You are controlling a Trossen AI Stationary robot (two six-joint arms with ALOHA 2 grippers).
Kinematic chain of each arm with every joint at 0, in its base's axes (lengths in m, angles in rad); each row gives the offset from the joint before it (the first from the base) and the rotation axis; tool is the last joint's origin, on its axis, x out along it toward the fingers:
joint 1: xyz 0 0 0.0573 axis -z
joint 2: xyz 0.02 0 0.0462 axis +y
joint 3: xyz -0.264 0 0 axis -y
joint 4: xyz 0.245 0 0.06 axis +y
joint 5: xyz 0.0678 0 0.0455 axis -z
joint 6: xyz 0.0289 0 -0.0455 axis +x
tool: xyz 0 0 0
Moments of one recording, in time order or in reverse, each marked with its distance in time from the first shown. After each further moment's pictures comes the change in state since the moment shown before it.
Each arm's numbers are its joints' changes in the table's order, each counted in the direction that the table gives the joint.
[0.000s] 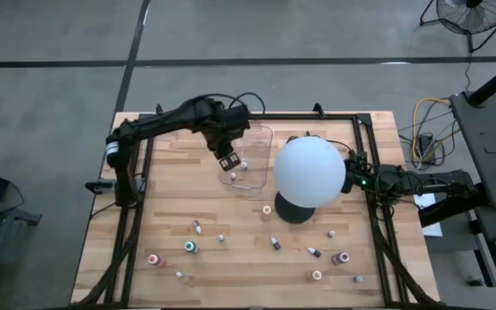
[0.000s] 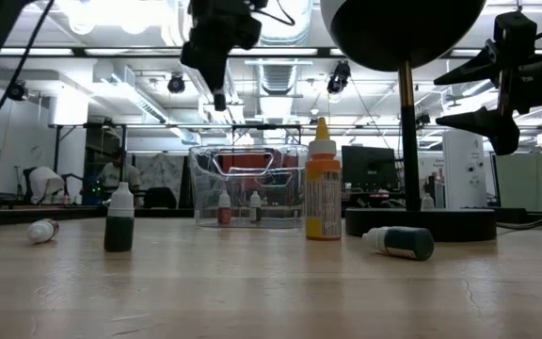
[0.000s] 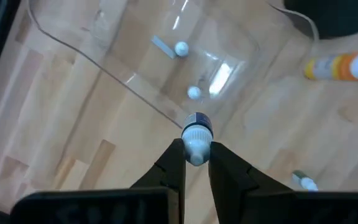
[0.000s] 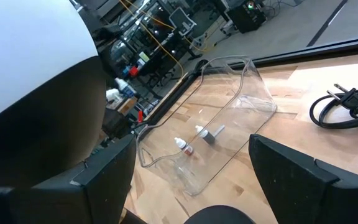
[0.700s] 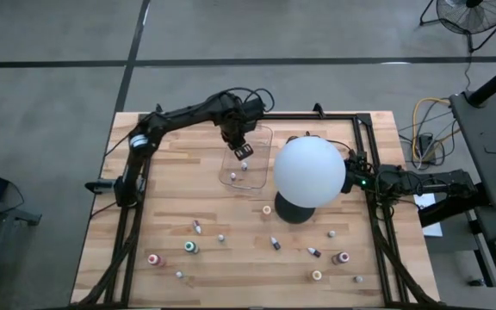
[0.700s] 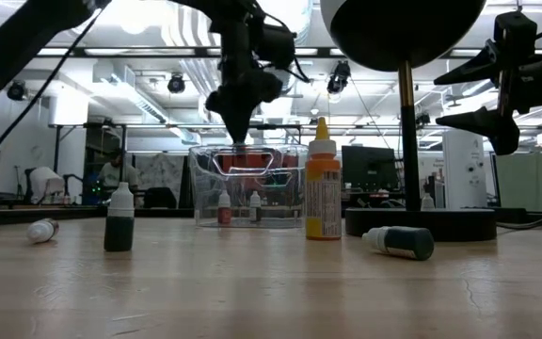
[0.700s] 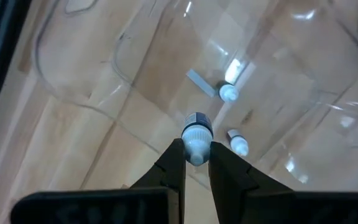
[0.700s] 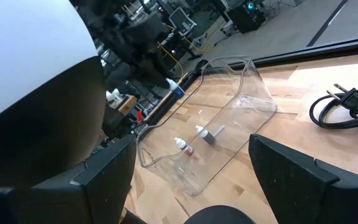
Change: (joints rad) left arm -0.118 0.225 0.050 -0.107 -0.005 0.098; right arm 0.000 0.000 0.000 0.000 0.000 0.000
